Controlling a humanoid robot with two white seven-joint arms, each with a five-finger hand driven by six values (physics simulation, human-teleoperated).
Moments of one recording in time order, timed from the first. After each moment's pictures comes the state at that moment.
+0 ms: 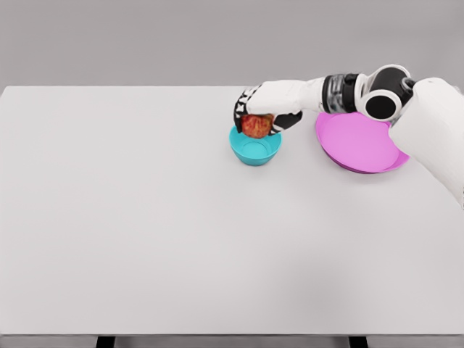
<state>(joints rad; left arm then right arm) 0.04 0.00 -0.25 -0.22 0.22 0.09 -0.11 -1.04 -0.44 0.92 -1.11 0.36 -0.57 0.61</state>
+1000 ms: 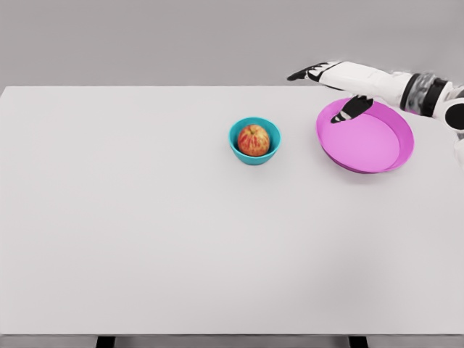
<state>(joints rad) 0.04 0.00 -0.25 -0.22 0.22 0.09 -0.11 -0.83 -0.54 0.48 -1.05 0.37 -0.61 0.61</state>
